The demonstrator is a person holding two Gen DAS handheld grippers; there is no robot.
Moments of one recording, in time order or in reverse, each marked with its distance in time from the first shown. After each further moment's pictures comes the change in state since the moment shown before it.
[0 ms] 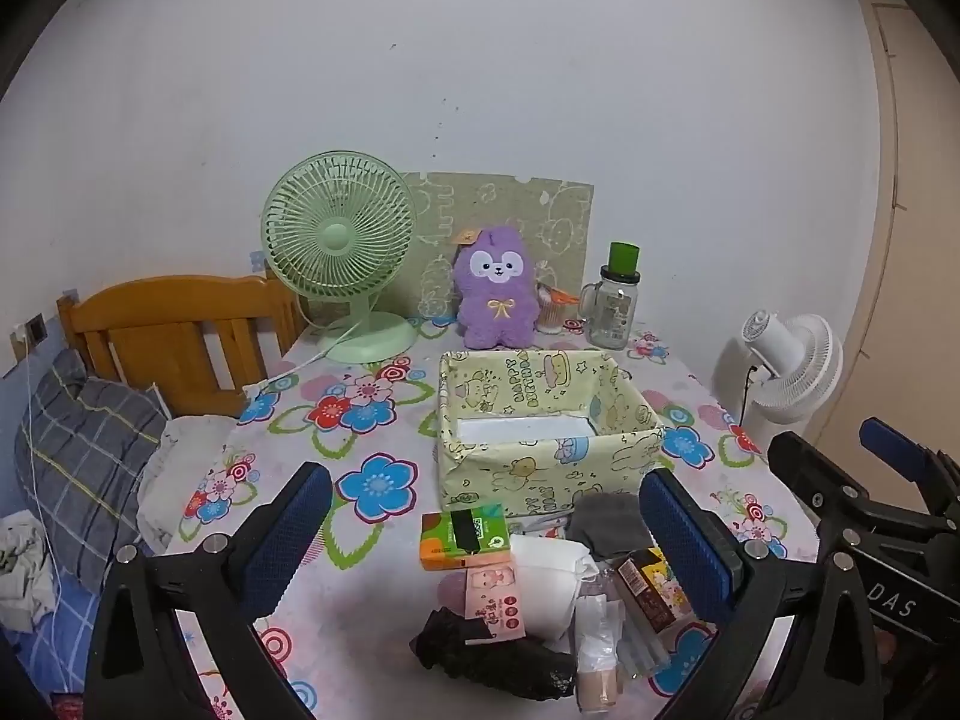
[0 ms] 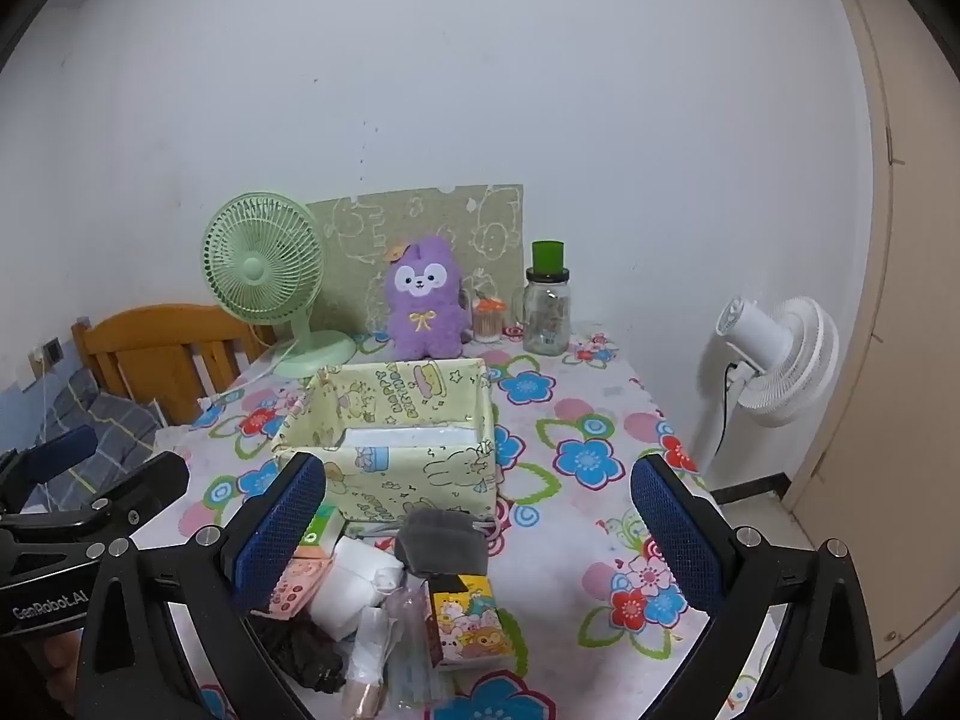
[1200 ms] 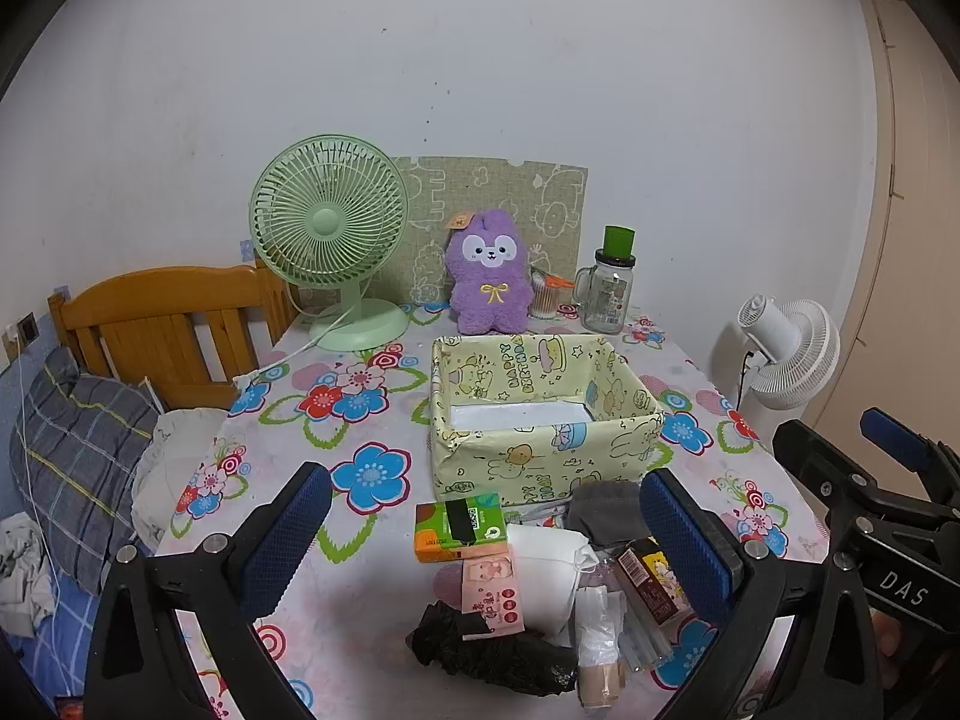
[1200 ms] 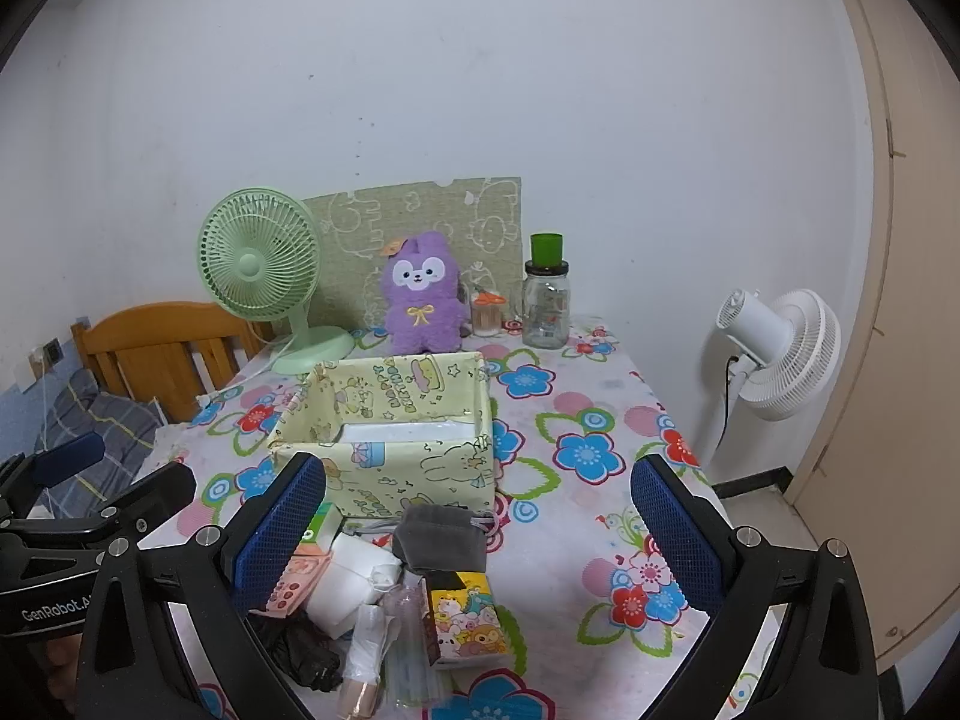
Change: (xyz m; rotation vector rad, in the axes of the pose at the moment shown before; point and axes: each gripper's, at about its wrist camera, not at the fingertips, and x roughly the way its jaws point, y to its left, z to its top) left arm 0.009 -0.001 0.002 0.010 0.043 -0.015; right arm 0.007 -0.004 -0.003 0.009 0.017 0.004
